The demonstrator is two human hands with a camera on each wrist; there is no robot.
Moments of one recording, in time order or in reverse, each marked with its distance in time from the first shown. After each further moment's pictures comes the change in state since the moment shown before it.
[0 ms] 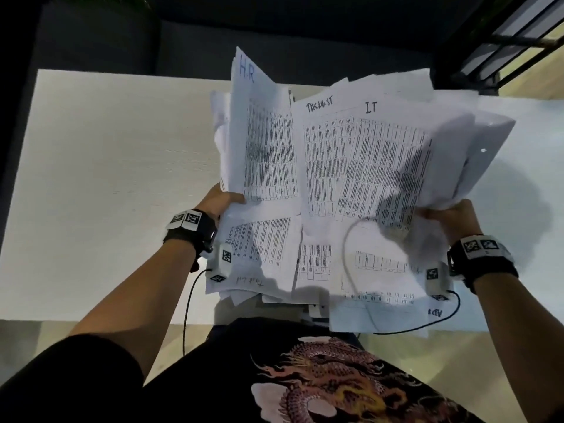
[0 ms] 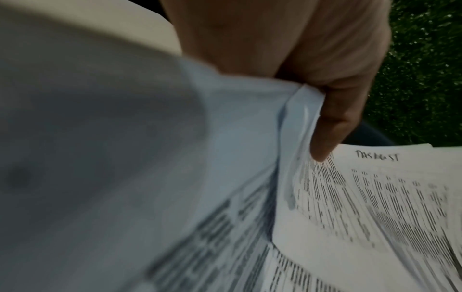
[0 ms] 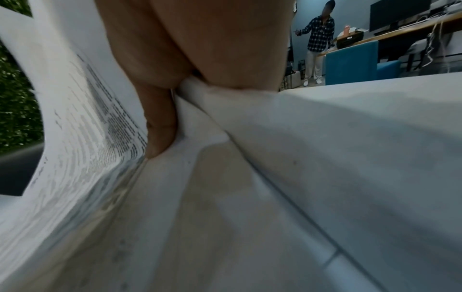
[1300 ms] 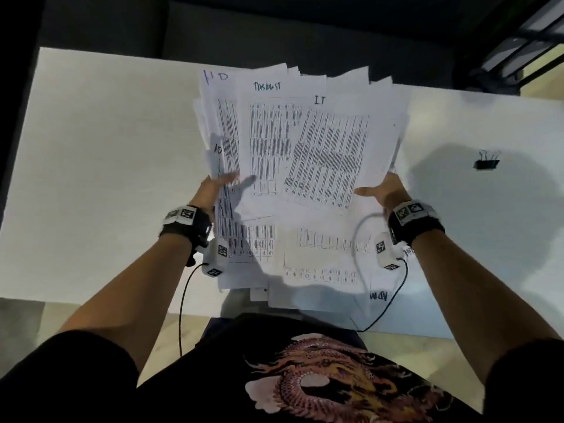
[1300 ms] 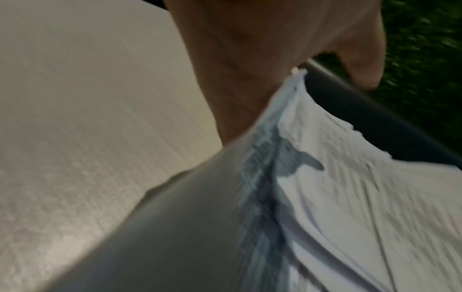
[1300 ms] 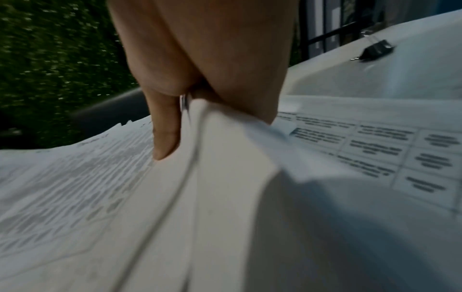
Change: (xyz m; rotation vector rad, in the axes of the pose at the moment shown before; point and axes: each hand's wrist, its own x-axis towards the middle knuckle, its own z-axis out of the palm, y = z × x) left_hand 0.008 -0.012 -0.004 -0.263 0.004 -0.054; right_hand 0.056 -0.043 0.110 -0.296 -0.258 0.063
